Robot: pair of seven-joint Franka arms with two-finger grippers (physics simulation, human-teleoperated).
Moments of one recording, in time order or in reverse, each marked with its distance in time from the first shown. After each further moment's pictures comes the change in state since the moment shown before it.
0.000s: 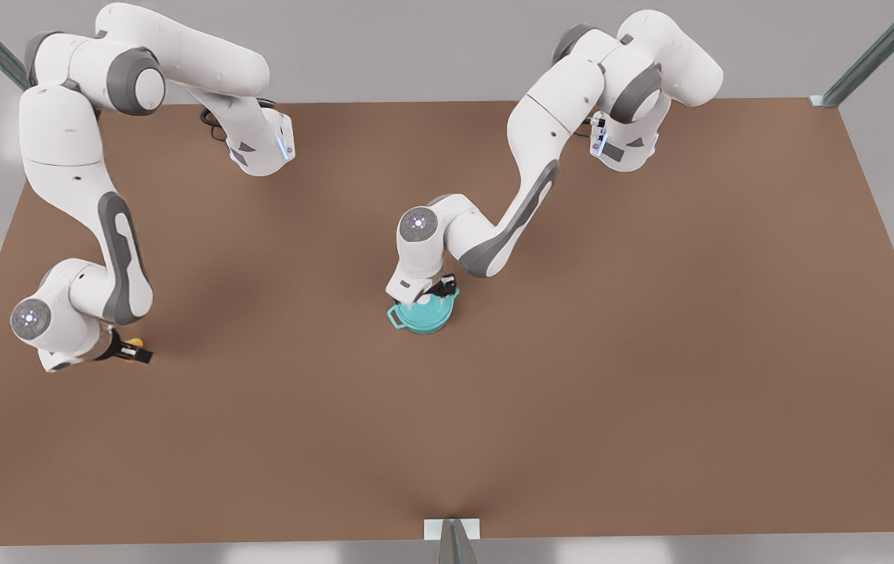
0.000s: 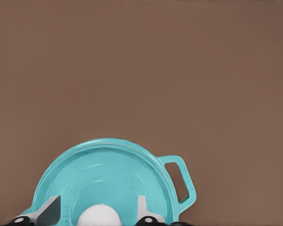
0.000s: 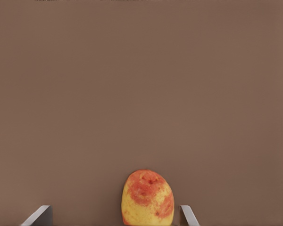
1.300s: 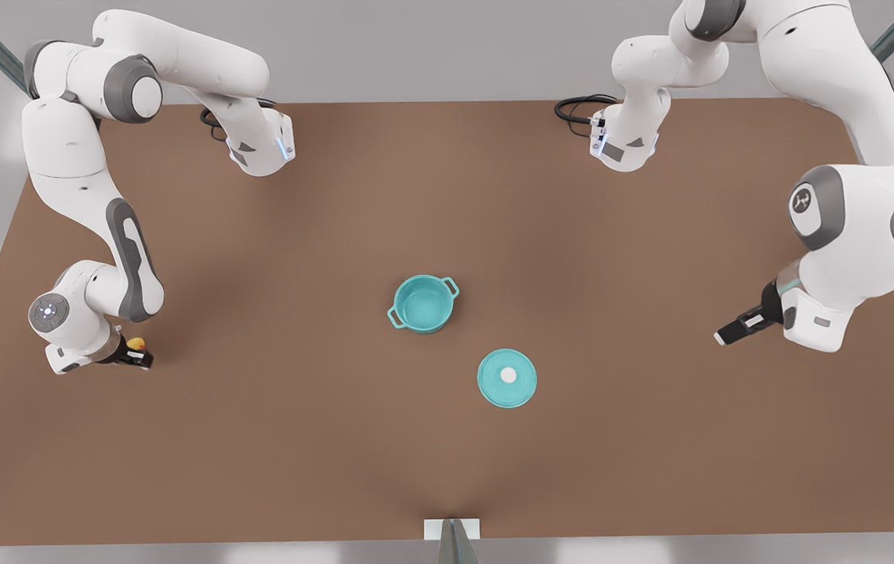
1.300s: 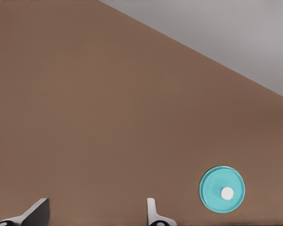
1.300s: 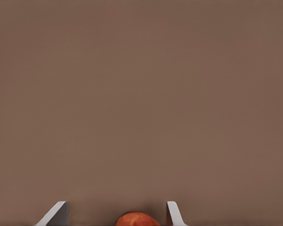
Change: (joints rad) left arm 0.843 -0.532 0.028 -0.097 -0.180 -0.458 0.697; right arm -0.027 0.044 0.024 -0.041 -0.044 0.196 -0.045
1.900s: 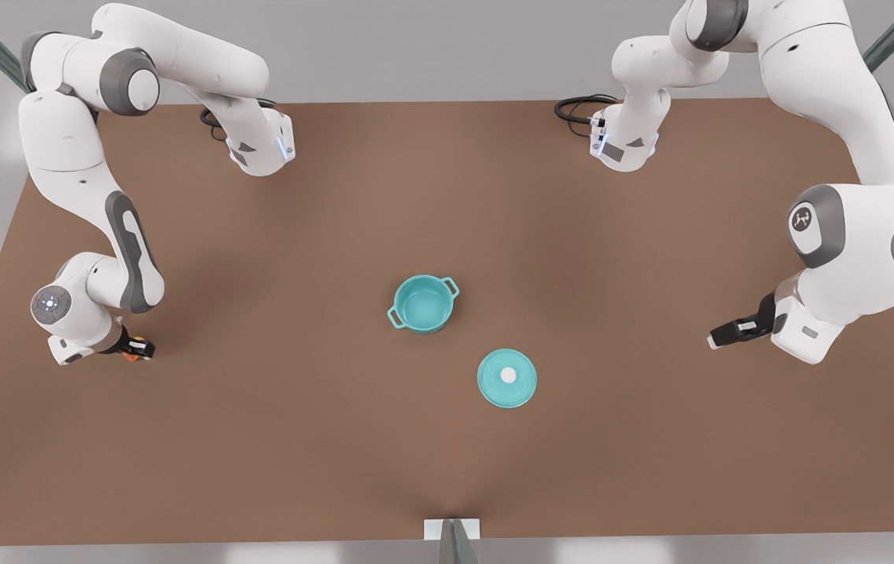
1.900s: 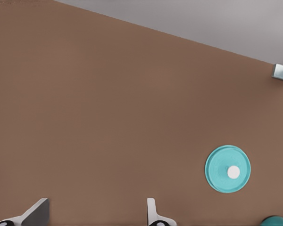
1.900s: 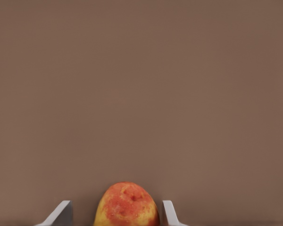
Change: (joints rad) left arm 0.015 0.045 0.002 0.006 -0.045 0.021 0.235; right arm -0.016 -0.037 0.000 -0.069 -0.023 0.004 -0.003
